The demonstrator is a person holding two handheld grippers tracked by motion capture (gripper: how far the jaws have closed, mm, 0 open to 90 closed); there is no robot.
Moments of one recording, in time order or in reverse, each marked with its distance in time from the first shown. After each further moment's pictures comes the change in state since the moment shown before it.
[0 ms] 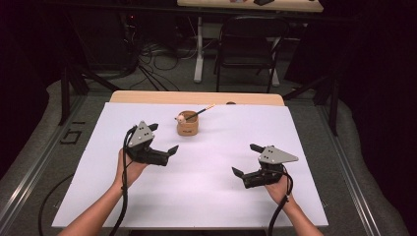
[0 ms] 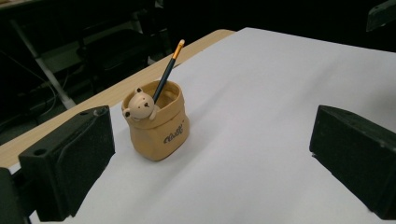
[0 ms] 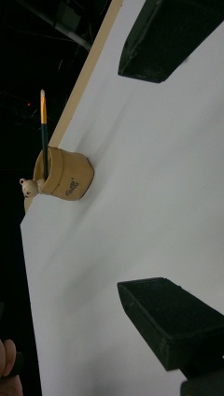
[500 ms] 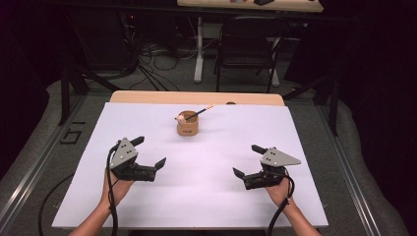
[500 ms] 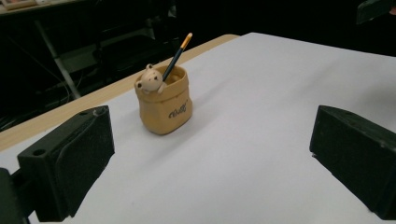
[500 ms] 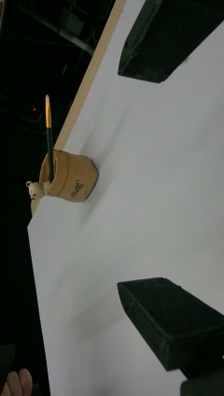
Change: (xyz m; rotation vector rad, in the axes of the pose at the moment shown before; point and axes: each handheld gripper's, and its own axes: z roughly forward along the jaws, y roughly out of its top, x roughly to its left) left arm -0.010 -0.033 -0.038 -0.045 0.046 -0.040; right arm 0.003 -0.003 -0.006 -0.028 -0.021 0.011
